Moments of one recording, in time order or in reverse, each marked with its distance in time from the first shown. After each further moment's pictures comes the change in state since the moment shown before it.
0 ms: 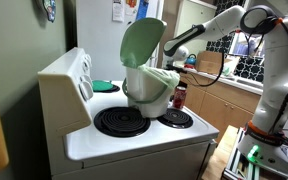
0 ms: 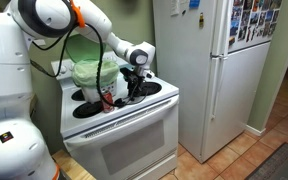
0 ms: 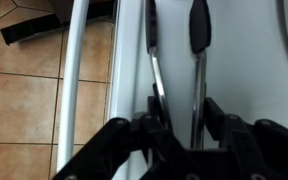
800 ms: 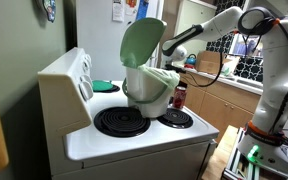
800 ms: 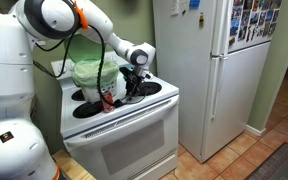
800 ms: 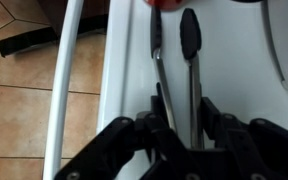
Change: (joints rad) arm 0.006 0.029 0.005 0.039 0.025 -0.069 0.002
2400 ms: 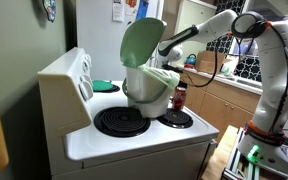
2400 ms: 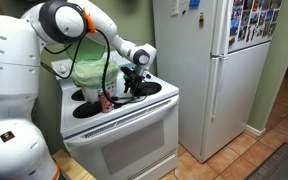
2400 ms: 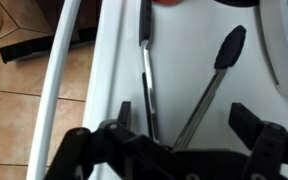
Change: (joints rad) arm 0.015 0.078 -0.001 0.107 -0.008 -0.089 0.002
